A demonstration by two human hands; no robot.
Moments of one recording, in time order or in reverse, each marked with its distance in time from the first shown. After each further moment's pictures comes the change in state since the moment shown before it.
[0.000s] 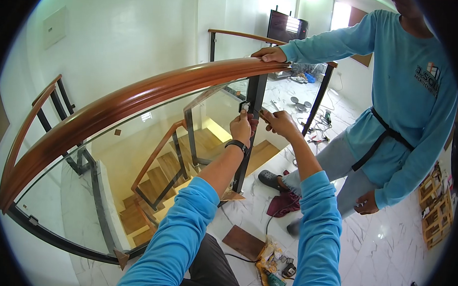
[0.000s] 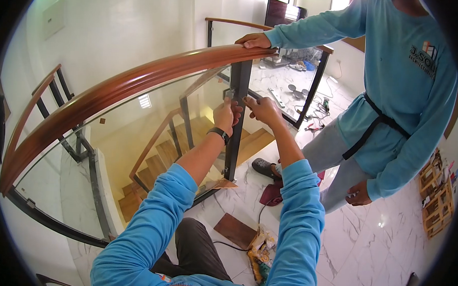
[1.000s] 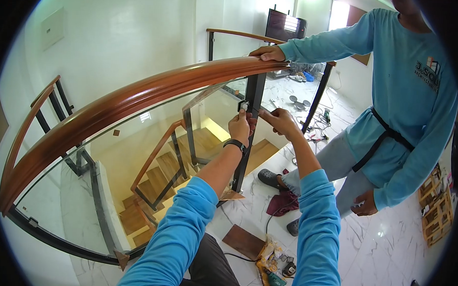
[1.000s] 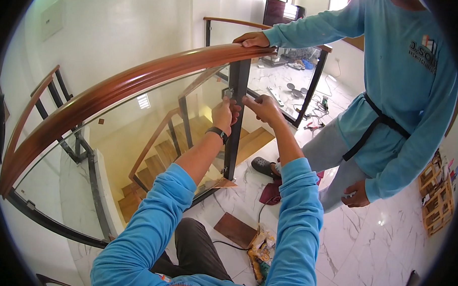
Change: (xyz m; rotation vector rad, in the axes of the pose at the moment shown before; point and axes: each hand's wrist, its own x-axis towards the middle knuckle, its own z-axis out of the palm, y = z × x) left_hand 0.003 -0.001 -0.001 -0.014 -0.015 0.000; right_hand -0.014 -0.004 -0.001 0.017 0.109 -0.025
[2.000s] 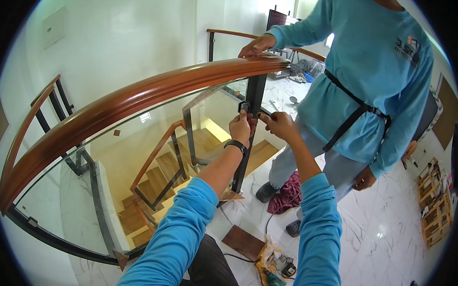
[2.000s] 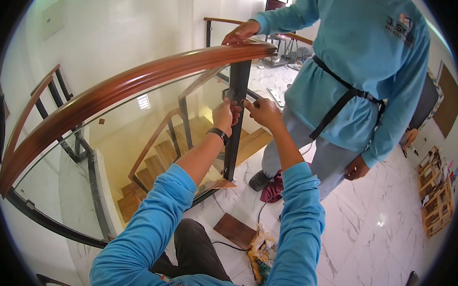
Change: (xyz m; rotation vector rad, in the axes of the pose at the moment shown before) left_hand 0.002 0.001 -0.006 -0.018 -0.016 0.005; right_hand 0.007 0.002 0.010 -0.117 0.002 -0.077
